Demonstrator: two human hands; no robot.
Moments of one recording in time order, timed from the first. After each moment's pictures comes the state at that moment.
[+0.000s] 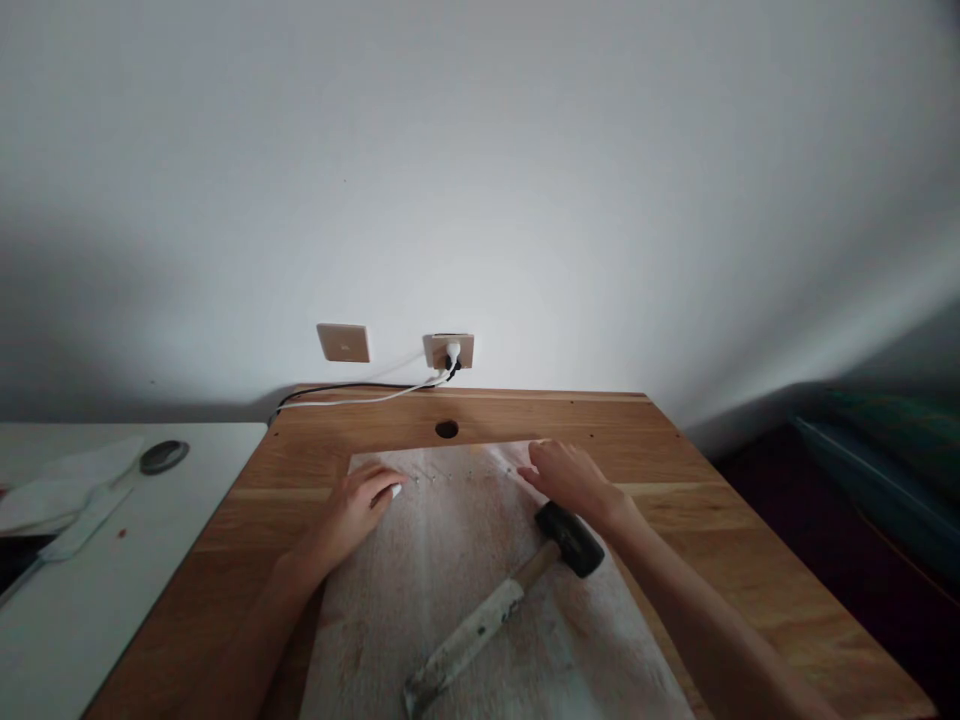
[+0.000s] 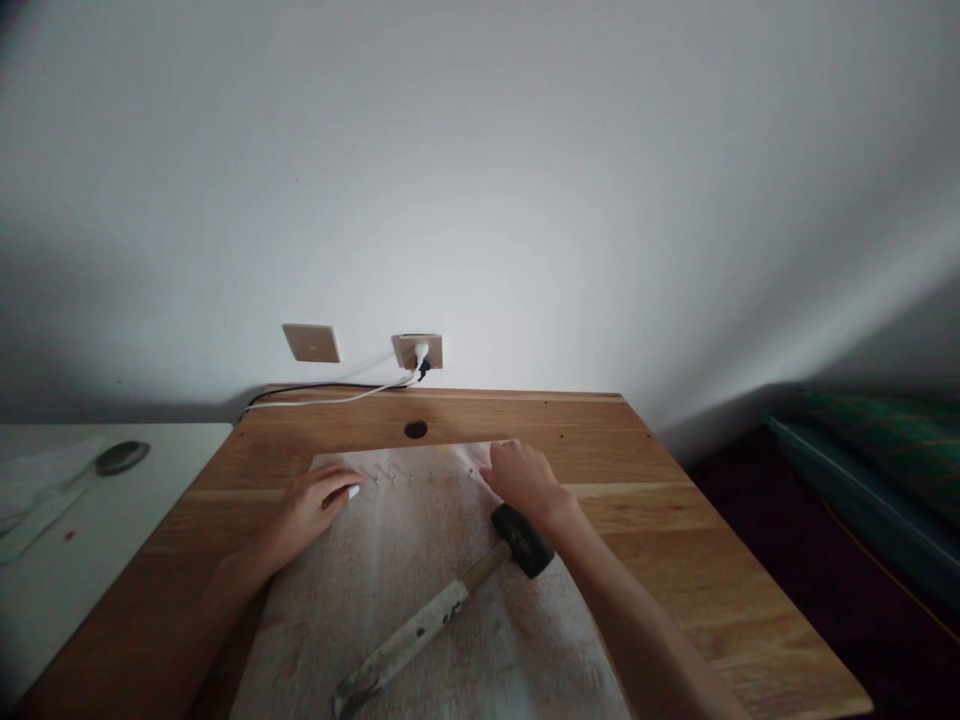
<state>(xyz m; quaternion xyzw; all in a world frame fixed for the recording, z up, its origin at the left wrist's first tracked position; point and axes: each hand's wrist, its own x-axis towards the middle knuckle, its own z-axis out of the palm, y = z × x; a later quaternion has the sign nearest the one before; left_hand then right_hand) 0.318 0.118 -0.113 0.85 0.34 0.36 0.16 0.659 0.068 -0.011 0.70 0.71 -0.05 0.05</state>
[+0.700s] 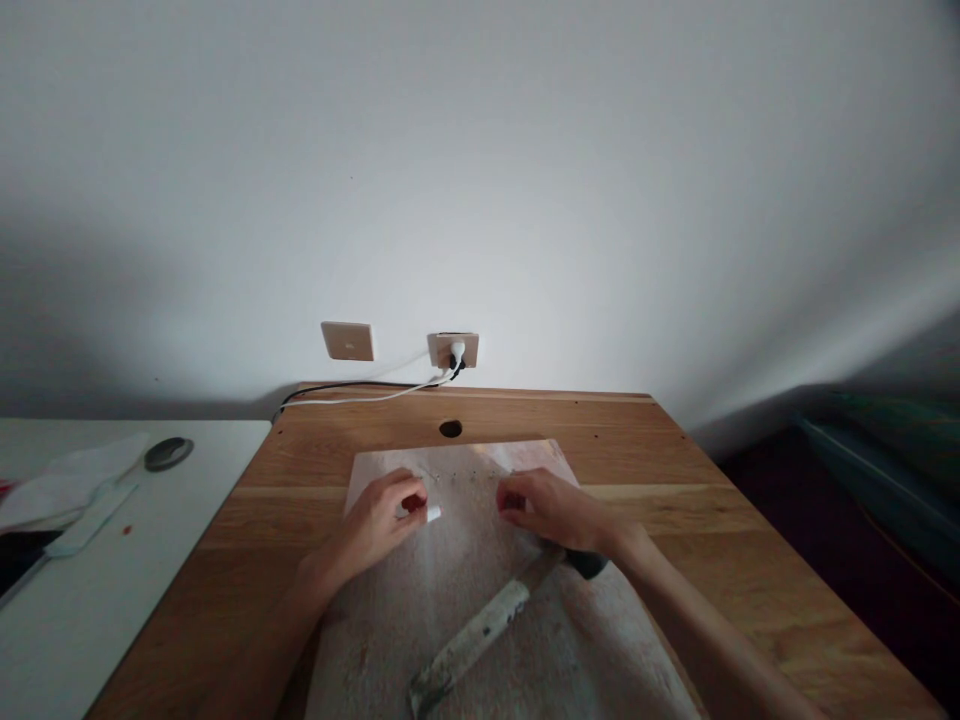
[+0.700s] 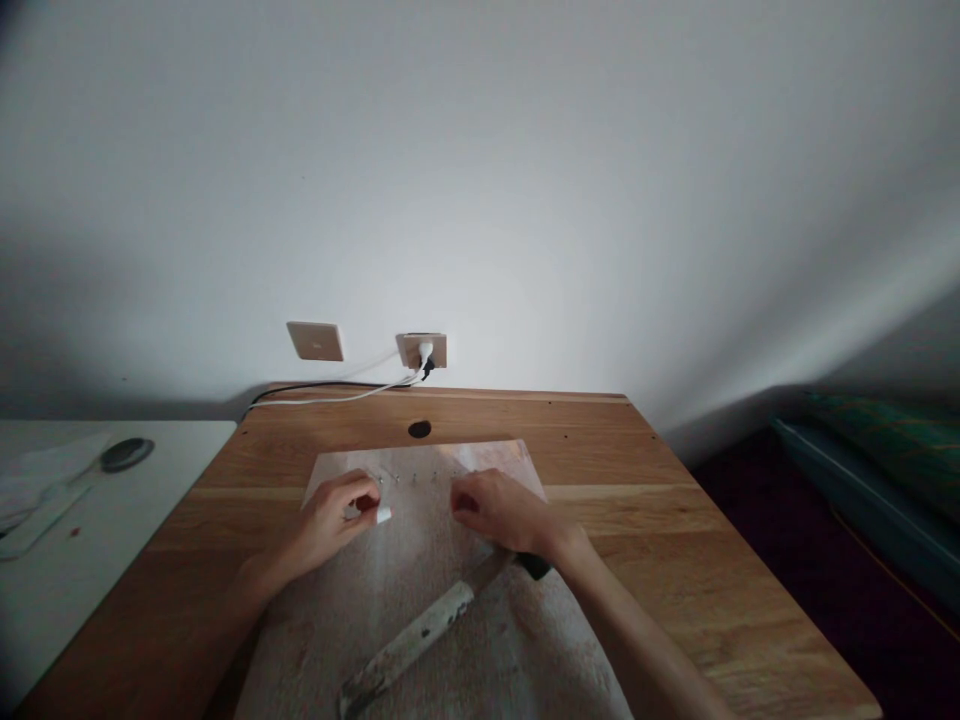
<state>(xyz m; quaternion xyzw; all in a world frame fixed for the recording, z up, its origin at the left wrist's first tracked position) 0.350 0.091 -0.082 0.85 0.35 0.30 0.26 0.632 0.043 0.001 0.53 0.82 -0.20 0.00</state>
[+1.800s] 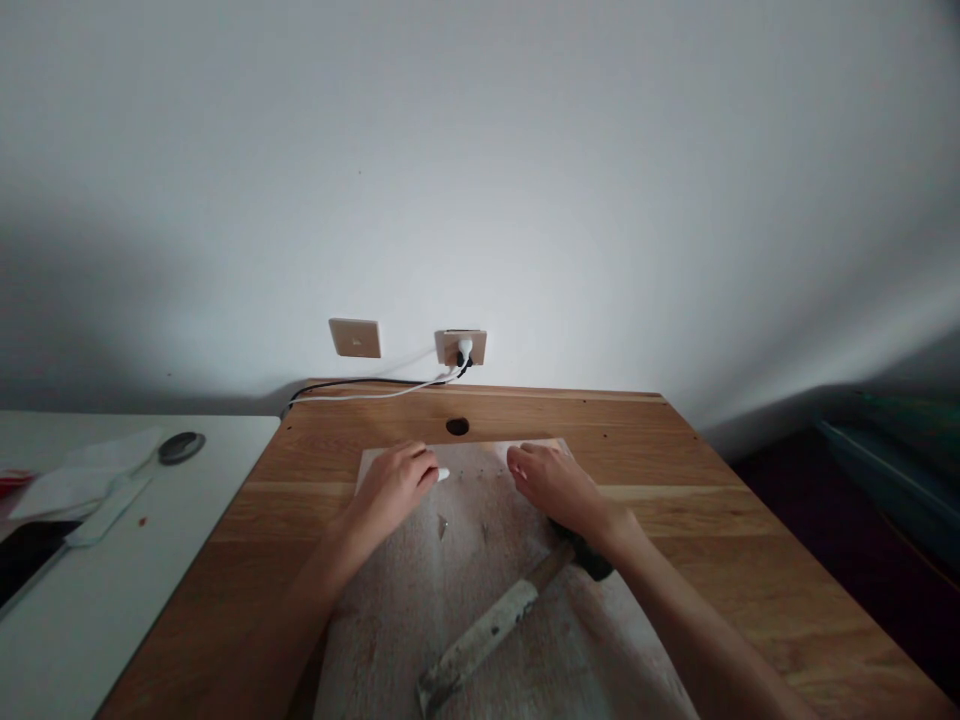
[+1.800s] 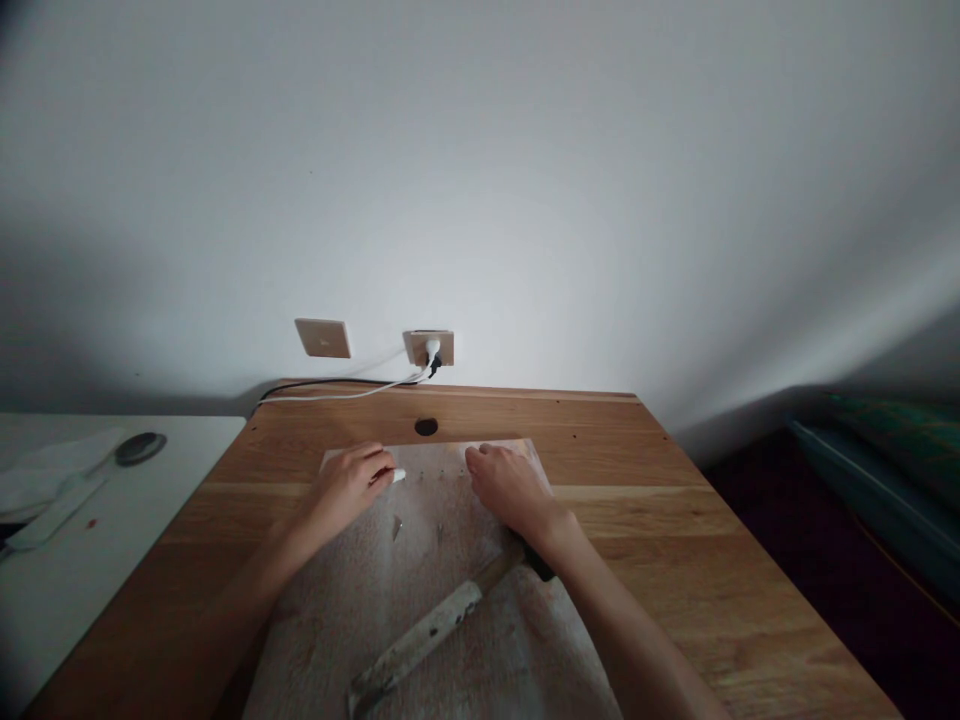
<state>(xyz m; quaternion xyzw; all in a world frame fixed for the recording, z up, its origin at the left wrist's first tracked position) 0.364 0.117 -0.069 0.88 0.39 0.25 0.10 0.625 0.062 -0.011 0.60 0.79 -0.09 -0.01</state>
